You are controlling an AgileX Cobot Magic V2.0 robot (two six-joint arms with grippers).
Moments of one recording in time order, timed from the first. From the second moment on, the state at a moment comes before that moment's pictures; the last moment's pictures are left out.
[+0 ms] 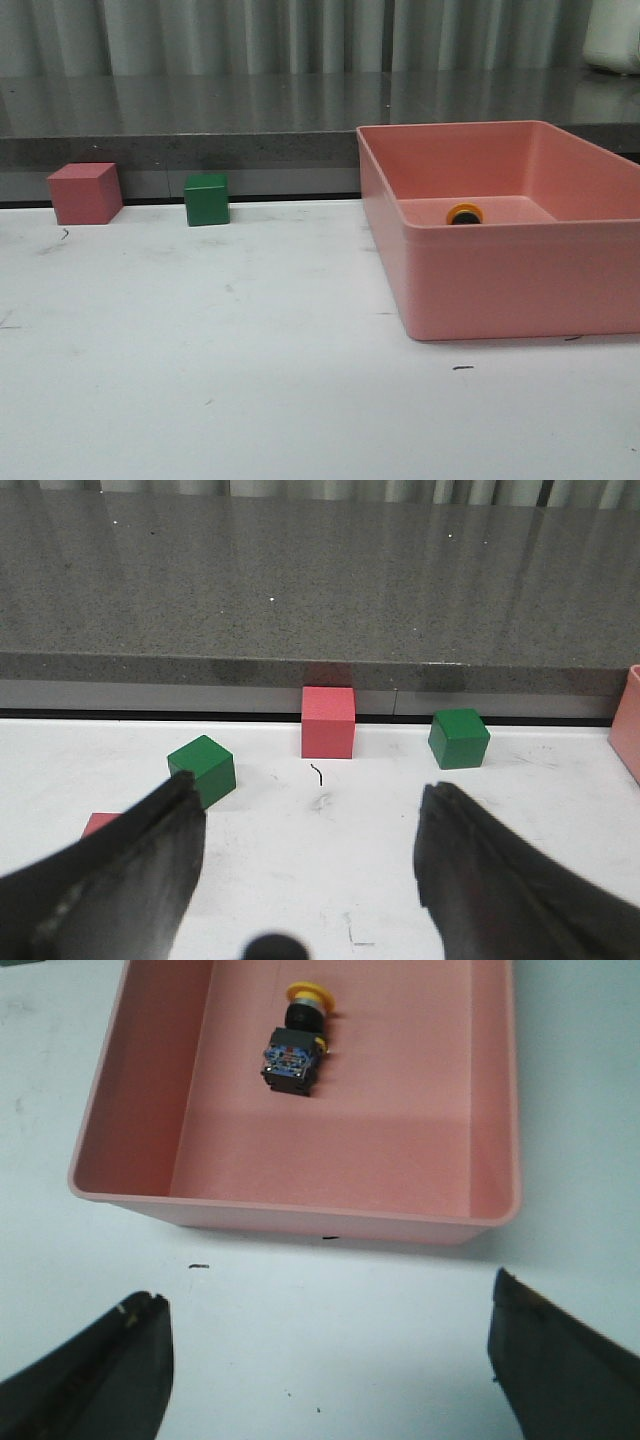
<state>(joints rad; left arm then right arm) 0.00 0.52 -0.69 -0.01 0.52 -0.01 0.02 1.00 -0.89 0.27 0.83 -0.12</state>
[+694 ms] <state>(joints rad) 0.00 0.52 -0.69 -0.01 0.52 -0.01 0.21 1.56 -1.33 0.07 0.91 0.04</state>
